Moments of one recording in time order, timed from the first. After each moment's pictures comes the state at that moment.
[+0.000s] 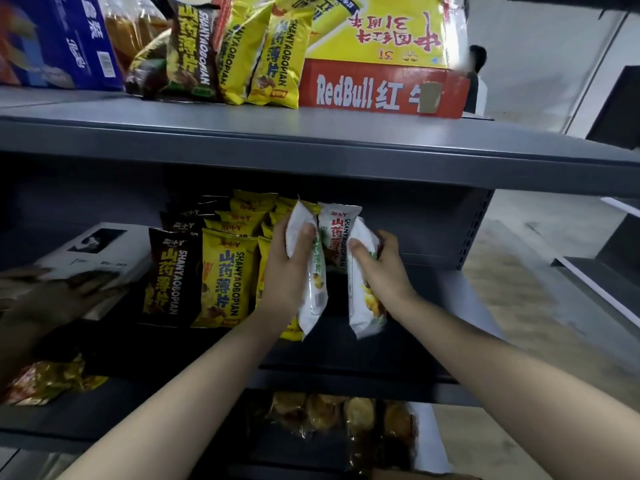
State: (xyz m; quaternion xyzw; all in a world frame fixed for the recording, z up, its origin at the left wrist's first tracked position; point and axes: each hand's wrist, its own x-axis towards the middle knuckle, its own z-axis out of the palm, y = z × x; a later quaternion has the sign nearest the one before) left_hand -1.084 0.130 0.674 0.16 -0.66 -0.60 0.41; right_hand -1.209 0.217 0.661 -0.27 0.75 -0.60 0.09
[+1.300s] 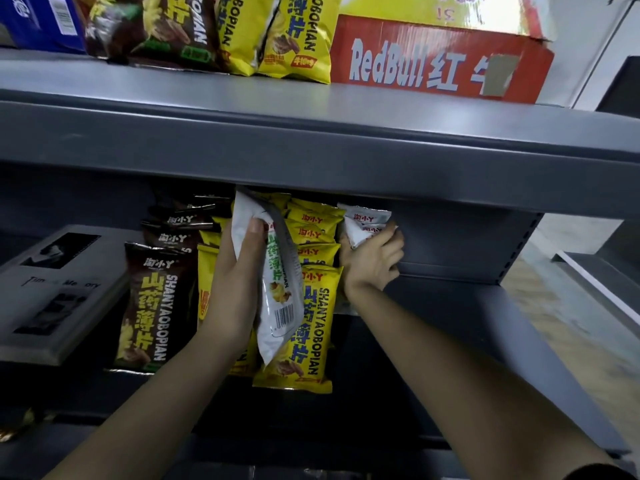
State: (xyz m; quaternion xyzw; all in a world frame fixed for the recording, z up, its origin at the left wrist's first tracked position) left_hand -1.071 0.031 0.673 0.15 -0.61 -0.66 0.42; right_hand -1.265 0.060 0.611 -0.09 0.90 -0.41 -0.14
